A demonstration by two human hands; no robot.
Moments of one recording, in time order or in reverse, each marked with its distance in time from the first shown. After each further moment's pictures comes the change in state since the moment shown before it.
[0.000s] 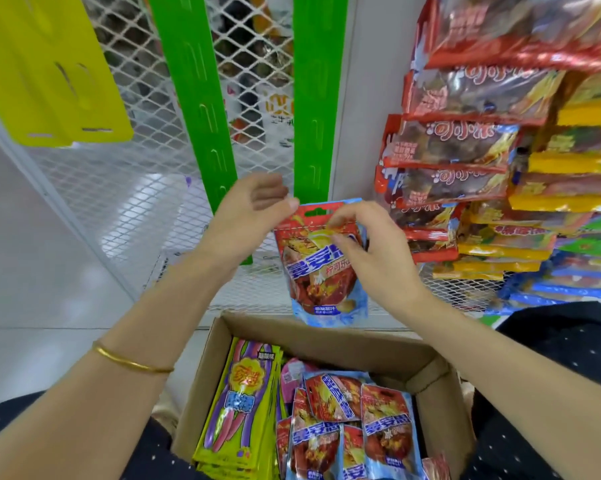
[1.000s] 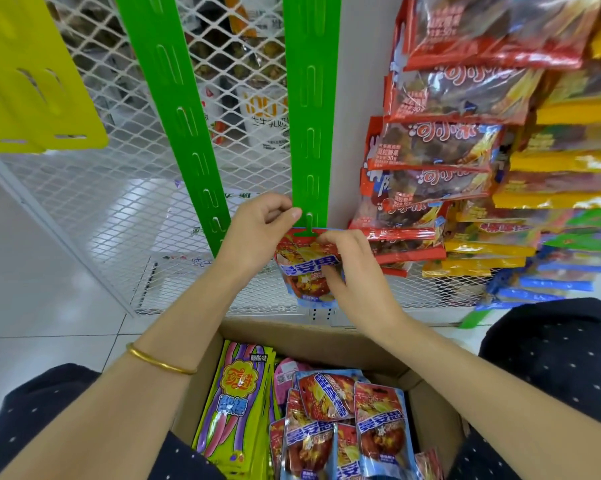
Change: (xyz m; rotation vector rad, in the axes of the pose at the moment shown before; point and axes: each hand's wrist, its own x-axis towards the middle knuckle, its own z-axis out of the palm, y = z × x) left_hand 0.004 -0.011 0.031 0.093 -0.049 0.110; right_hand -0.026 0.022 0.015 -0.102 -0.101 0.080
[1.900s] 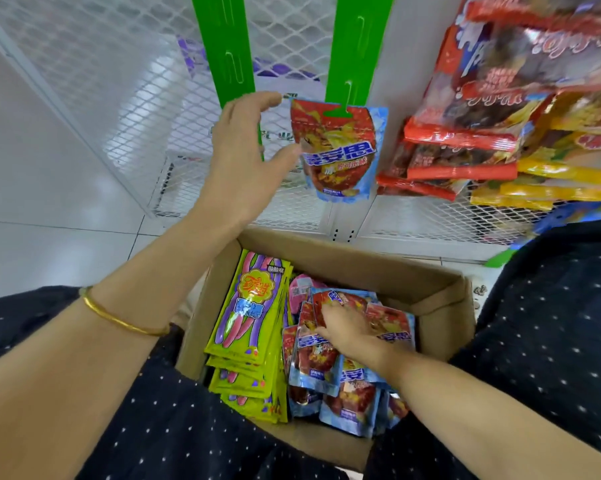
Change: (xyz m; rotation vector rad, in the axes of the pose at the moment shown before) left_hand -0.045 -0.040 -0.024 0.255 0.176 0.006; right_hand -0.146 0.116 0.165 -0.526 -0.910 0.321
